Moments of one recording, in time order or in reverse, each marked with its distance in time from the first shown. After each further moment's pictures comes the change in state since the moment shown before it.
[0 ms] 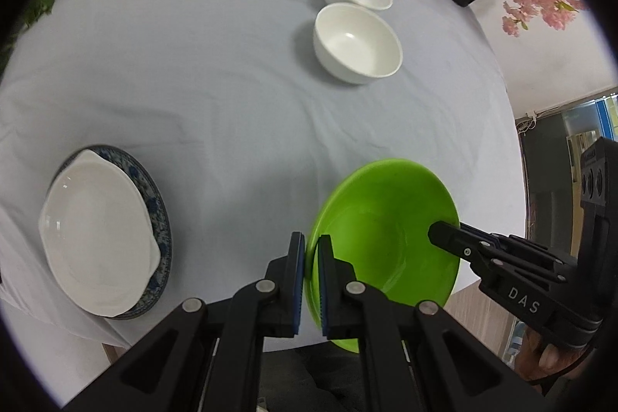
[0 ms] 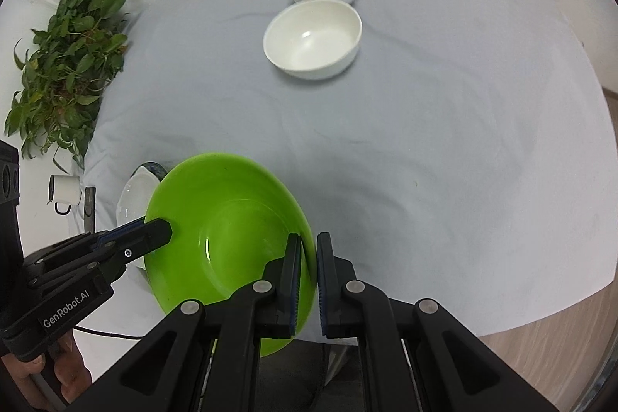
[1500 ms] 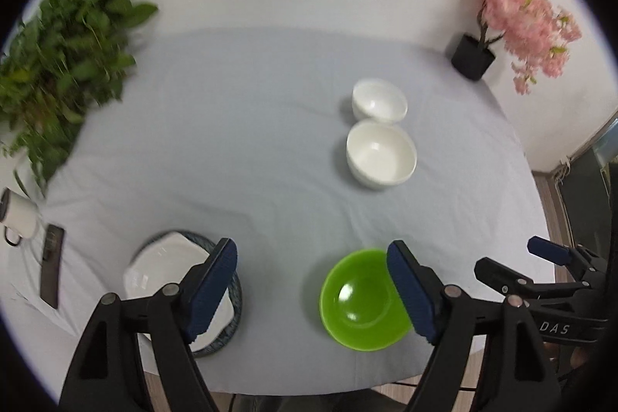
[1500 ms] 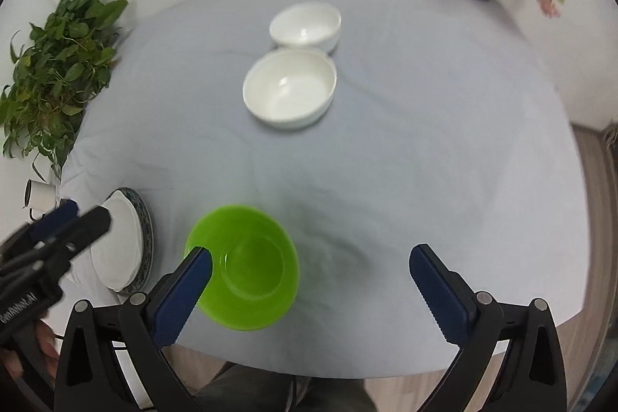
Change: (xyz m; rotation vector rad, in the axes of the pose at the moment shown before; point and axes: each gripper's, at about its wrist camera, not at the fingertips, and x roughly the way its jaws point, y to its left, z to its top) left arm -0.104 -0.030 -0.006 0.038 -0.392 0.221; right arm -0.043 0.021 0.022 -0.117 -0.205 -0.144
